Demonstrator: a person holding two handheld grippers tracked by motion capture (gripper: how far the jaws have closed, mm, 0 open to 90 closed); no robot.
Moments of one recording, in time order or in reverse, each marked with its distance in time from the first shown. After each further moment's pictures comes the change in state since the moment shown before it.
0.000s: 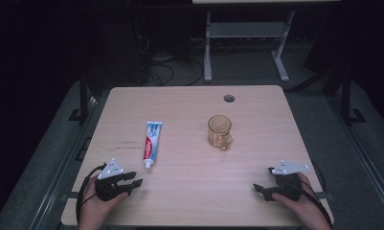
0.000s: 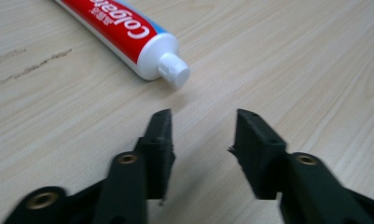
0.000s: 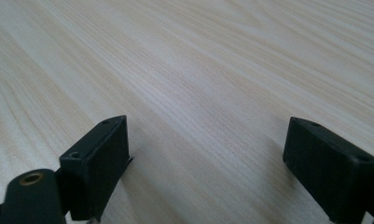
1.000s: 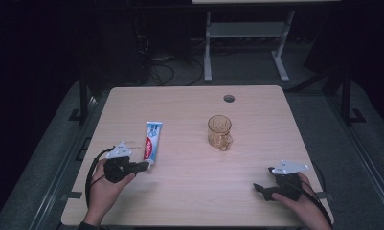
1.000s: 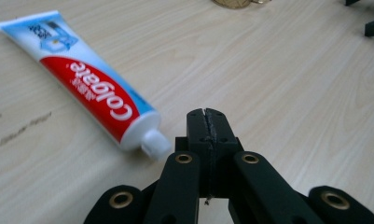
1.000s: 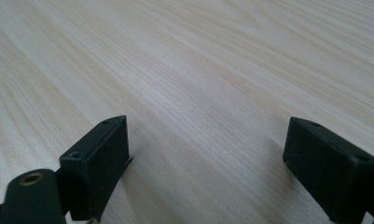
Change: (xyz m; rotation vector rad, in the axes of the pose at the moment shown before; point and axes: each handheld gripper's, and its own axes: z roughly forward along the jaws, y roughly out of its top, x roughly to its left) left arm 0.003 0.054 0.015 -0.005 -0.079 0.000; right arm -0.001 0.000 0.000 -0.002 -0.002 0.001
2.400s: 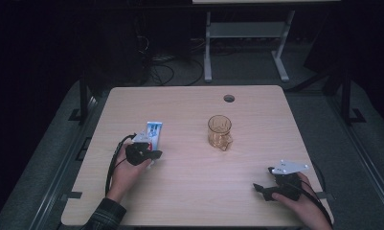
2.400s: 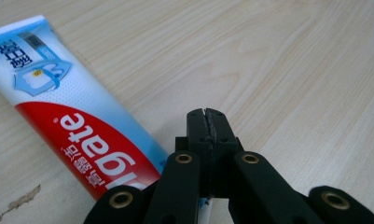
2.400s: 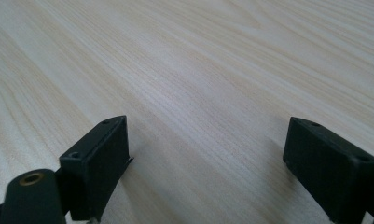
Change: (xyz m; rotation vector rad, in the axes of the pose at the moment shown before) left arm 0.028 0.021 0.068 0.098 0.032 0.037; right arm 0.000 0.000 0.000 0.001 0.003 -0.003
